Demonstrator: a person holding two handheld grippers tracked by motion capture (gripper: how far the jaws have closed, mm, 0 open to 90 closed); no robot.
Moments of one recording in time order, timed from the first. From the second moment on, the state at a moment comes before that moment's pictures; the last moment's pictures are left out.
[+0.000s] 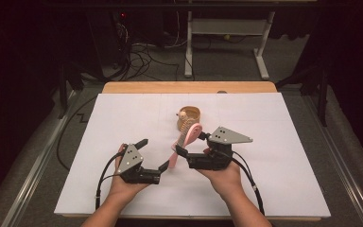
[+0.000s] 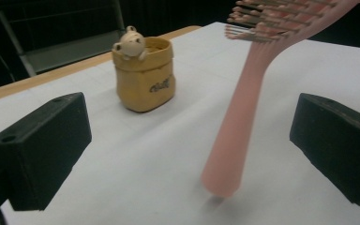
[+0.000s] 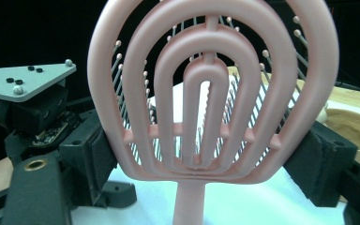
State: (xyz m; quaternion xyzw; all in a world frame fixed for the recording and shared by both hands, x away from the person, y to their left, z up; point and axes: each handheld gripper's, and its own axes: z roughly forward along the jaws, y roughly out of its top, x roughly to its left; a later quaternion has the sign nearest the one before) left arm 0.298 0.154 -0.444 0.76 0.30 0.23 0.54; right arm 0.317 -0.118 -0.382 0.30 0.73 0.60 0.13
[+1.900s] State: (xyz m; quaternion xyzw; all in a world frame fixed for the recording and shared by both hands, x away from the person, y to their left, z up) left arm 0.294 0.210 -0.460 0.74 0.33 0.24 0.54; right arm 0.315 -0.179 -0.380 0.33 0.72 0.58 0.19
